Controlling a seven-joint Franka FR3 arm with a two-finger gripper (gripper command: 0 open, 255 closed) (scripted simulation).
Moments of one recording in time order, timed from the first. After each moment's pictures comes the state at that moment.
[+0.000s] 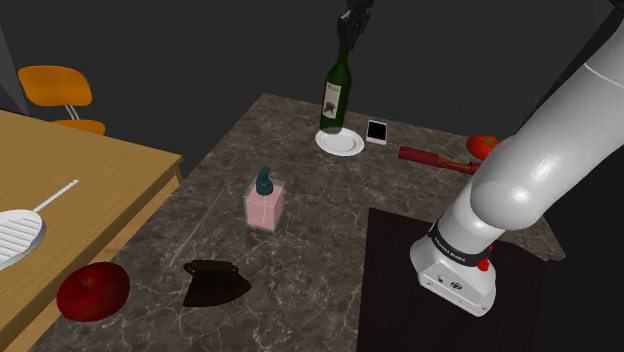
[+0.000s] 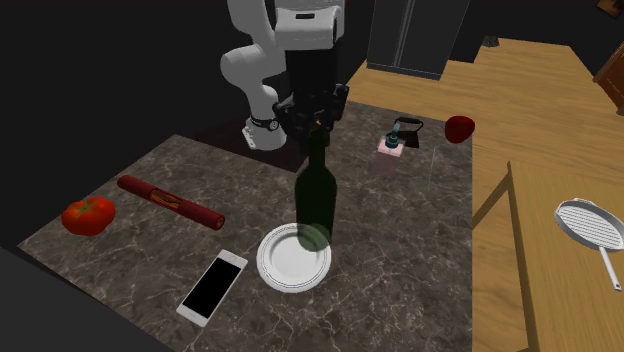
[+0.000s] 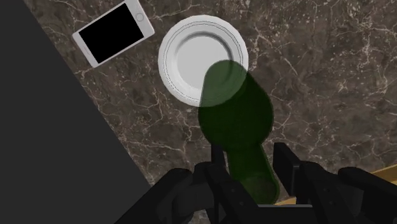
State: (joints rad) arm 0.00 -0.12 -0.28 -1.92 -0.04 1.93 -0.32
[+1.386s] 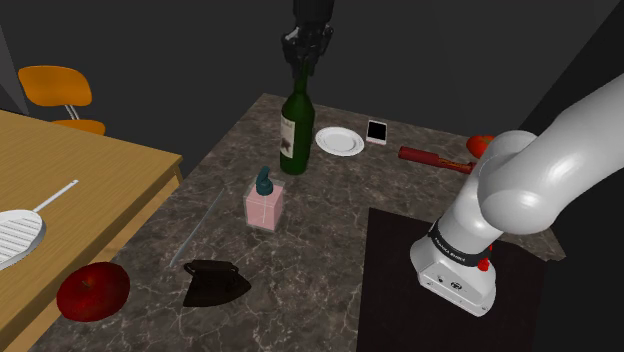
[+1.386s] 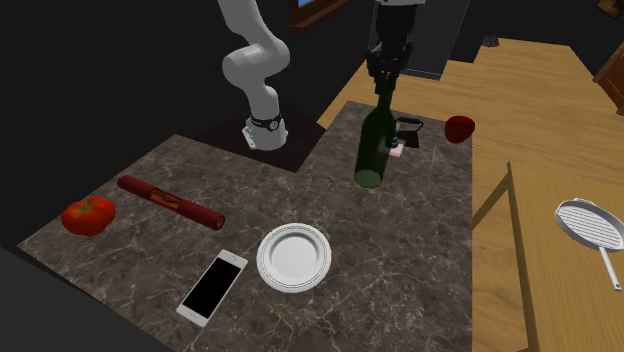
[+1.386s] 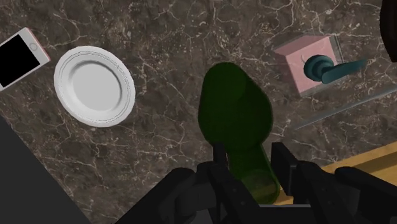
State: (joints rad) arm 0.18 -0.36 0.06 -2.16 -0.05 1.91 0.20
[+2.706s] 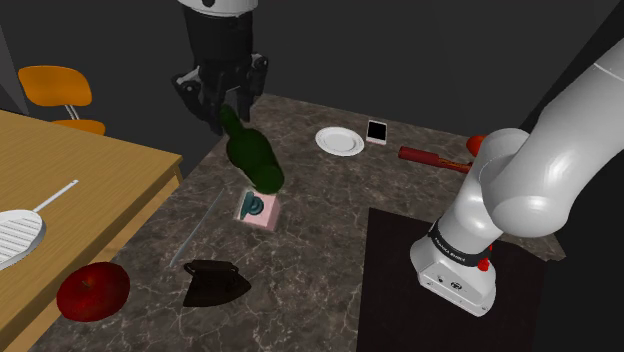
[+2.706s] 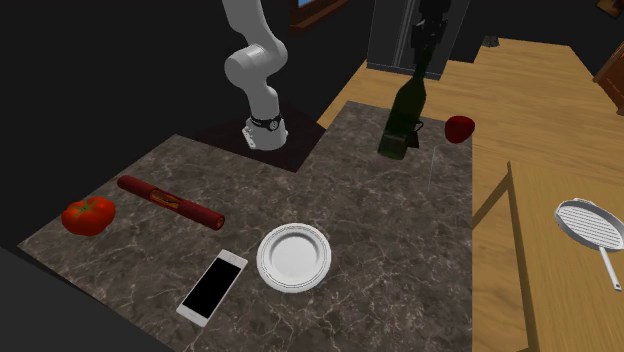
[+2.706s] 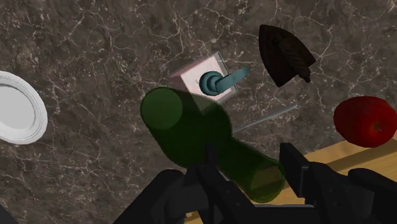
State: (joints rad) arm 0.34 -0.18 0.39 -1.97 -0.05 1.87 0.69
